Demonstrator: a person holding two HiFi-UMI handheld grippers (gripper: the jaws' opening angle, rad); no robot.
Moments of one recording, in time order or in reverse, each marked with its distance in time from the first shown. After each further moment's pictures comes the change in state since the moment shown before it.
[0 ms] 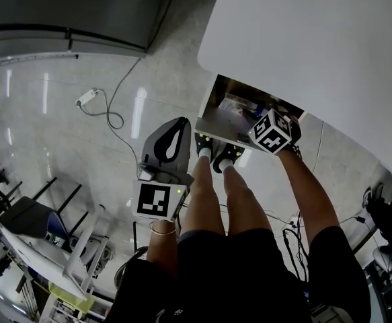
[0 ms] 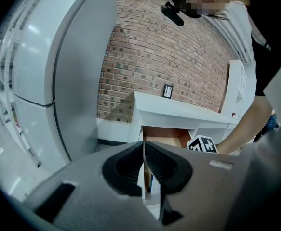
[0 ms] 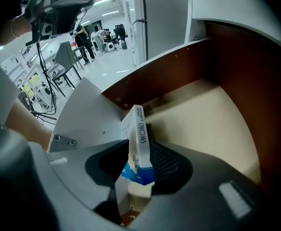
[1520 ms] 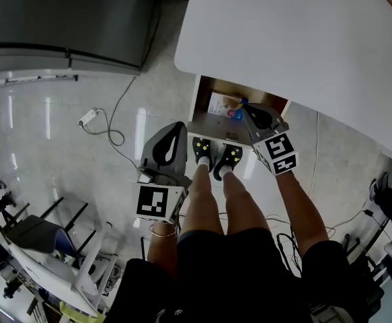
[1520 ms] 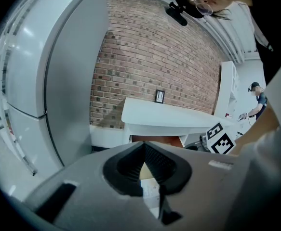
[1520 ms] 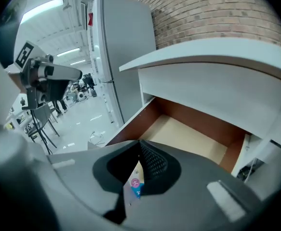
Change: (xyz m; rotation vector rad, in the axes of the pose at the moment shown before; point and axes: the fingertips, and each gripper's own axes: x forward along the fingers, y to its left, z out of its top) left arm -0.011 -0.039 0.021 0.048 -0.046 -0.057; right arm -0.119 -0.009 0.034 0.428 -0.500 -0.216
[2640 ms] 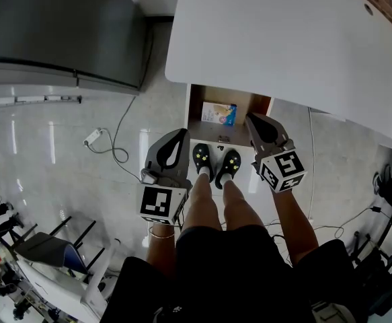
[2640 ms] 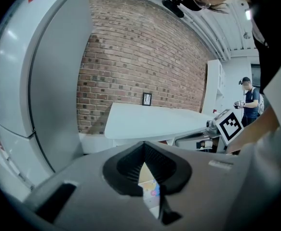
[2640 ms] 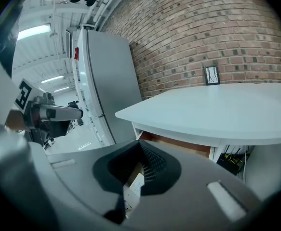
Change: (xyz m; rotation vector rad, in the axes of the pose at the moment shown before) left arm -0.017 -0.047 0.038 0.116 -0.001 -0.114; right arm -0.103 0.003 0.063 0.219 -0.272 -0.128
